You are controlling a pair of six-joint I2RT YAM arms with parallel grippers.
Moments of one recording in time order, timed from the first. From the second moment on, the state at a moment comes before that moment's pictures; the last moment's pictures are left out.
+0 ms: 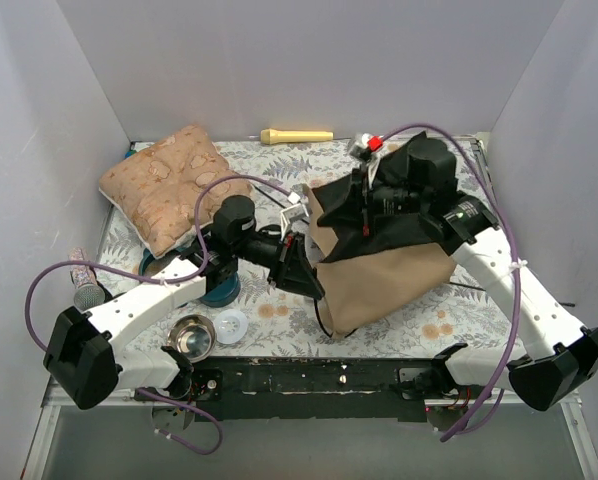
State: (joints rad) left arm -0.71 1.23 0.92 0.16 1.22 -0.66; right arm 0.57 1.22 1.34 -0.44 -0.94 0.11
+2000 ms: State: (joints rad) left arm -0.68 1.24 0.93 -0.21 1.28 -0.42; right arm 0.66 1.75 1.47 -1.30 -1.01 -1.21
